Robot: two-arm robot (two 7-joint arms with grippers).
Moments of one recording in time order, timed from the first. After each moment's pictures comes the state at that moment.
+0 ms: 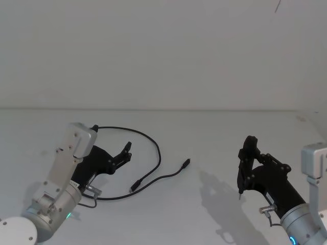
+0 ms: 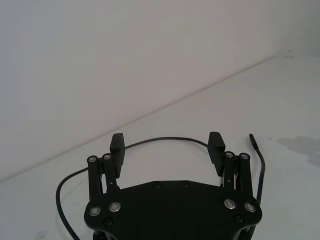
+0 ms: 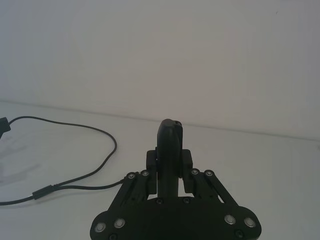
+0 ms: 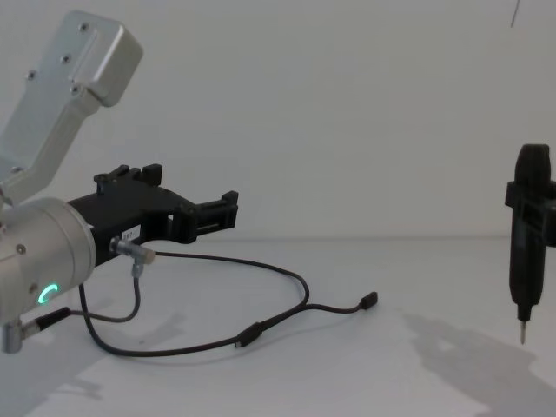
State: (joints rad) left arm -0.24 0.38 0.45 -1.63 -0.20 0.01 -0.01; right arm -0.01 0.34 -0.23 -1.77 0.29 0.03 0.07
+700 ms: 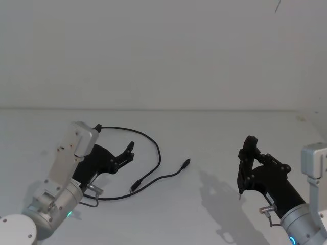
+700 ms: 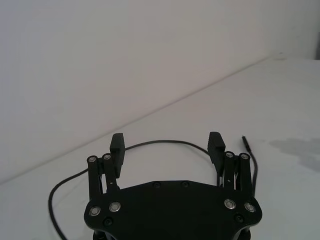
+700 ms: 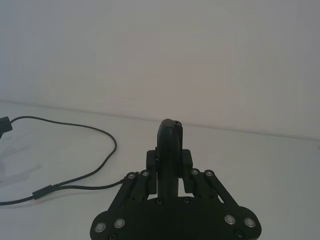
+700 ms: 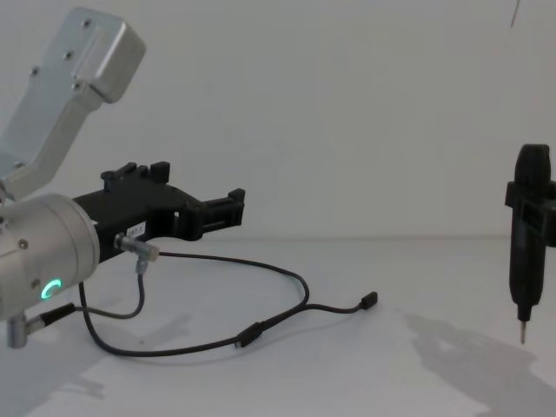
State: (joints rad) left arm -0.25 0.38 0.45 -1.62 -0.21 0.01 -0.04; right arm -0.01 0.34 -0.23 -1.77 0.29 0.03 0.07
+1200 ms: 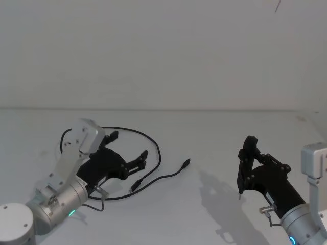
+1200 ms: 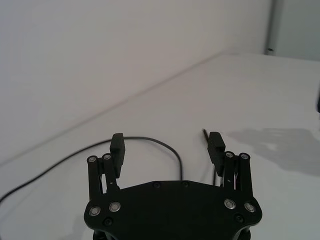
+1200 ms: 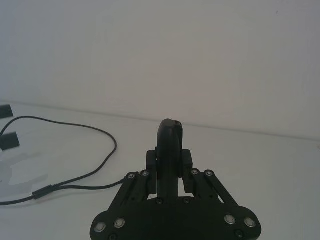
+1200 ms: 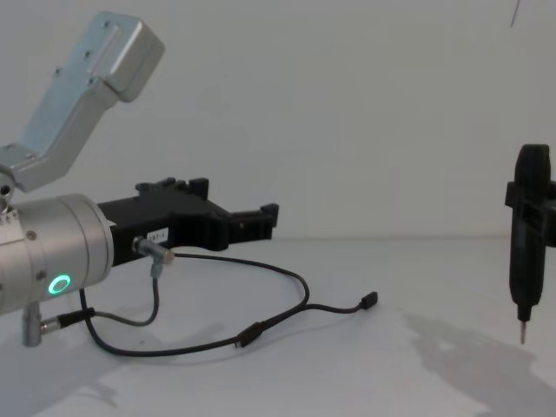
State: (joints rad) left arm -0.29 0.40 0.47 -1.60 -0.30 0.06 -0.22; right arm -0.01 0.34 -0.23 -1.77 0.29 0.03 0.07
